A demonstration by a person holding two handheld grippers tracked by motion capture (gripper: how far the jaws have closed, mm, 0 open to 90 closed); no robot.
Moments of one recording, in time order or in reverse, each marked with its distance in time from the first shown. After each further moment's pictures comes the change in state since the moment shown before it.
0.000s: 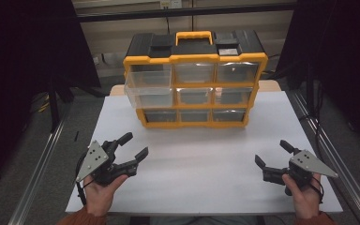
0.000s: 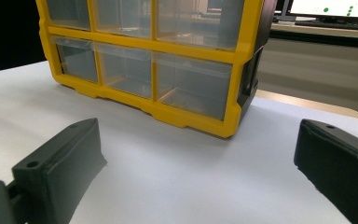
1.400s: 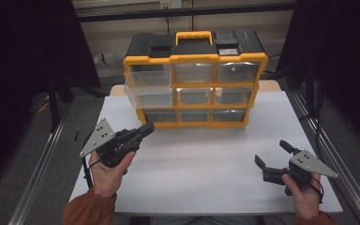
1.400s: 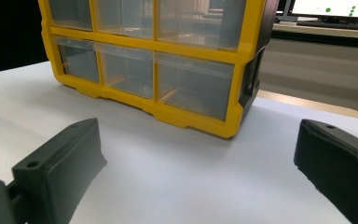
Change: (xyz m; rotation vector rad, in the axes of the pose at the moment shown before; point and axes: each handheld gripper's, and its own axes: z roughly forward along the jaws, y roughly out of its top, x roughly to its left) left arm 0.001 0.048 0.034 -0.010 -0.107 -0.065; right arm 0.000 0.000 0.000 -0.004 0.007 -0.001
